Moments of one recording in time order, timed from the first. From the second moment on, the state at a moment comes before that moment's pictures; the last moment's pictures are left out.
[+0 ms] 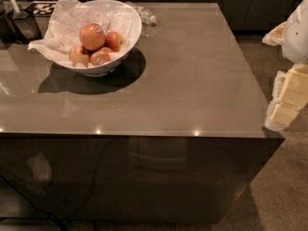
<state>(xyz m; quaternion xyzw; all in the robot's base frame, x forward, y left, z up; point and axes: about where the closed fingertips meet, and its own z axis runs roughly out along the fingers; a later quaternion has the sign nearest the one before) 0.438 -0.217 0.976 -0.60 0.78 -0.03 0.16</state>
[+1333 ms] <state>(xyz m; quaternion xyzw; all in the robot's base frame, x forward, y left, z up) 0.481 -0.157 0.999 -0.63 0.75 -0.05 0.18</state>
